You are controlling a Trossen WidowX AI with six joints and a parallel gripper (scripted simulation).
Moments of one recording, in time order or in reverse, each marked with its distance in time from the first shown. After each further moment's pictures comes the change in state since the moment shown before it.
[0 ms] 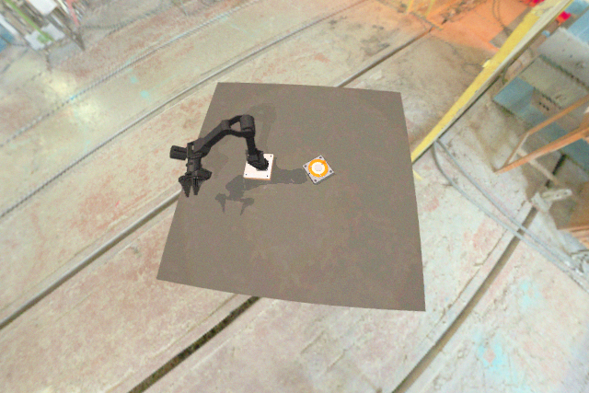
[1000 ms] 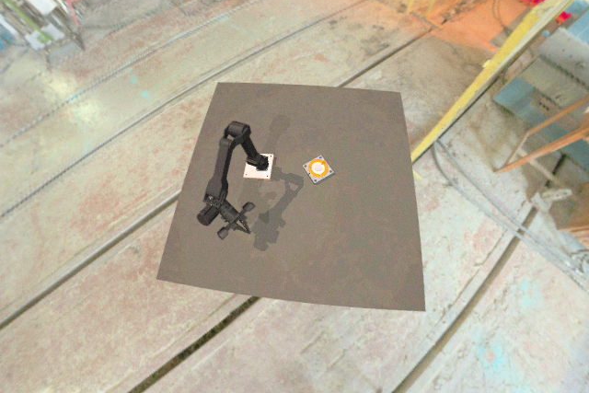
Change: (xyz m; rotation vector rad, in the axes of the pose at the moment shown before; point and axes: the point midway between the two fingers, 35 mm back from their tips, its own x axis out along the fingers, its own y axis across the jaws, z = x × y) arm 0.173 -0.181 0.155 -1.002 -0.552 -0.646
